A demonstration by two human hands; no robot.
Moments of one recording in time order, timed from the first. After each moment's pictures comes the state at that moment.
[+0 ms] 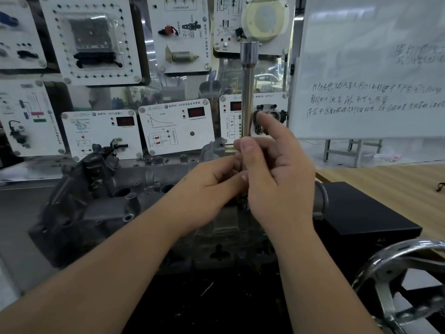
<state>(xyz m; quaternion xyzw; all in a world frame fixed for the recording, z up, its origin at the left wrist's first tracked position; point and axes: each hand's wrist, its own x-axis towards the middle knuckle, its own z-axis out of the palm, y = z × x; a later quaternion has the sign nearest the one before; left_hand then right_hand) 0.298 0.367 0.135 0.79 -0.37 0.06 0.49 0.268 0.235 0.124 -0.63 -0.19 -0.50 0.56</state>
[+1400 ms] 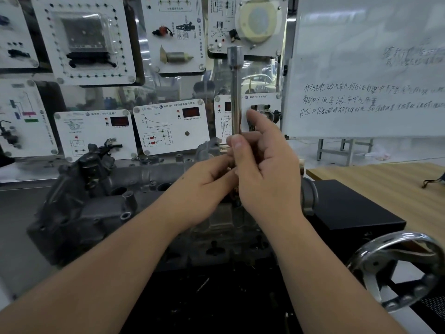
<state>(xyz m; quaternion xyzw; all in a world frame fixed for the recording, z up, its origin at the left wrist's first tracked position) 0.297 0.365 0.134 0.80 -0.37 0.08 0.47 0.272 0.234 0.130 -0.68 -0.19 -0.48 0.53</state>
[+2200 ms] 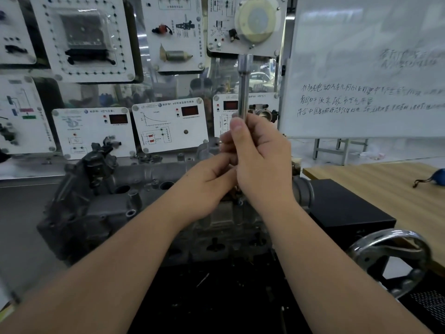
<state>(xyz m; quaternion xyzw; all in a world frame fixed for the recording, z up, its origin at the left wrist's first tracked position) 0.302 0.364 0.135 0.79 -0.36 0.07 0.49 0.274 0.242 0.151 -0.65 -0.20 -0.44 0.59</state>
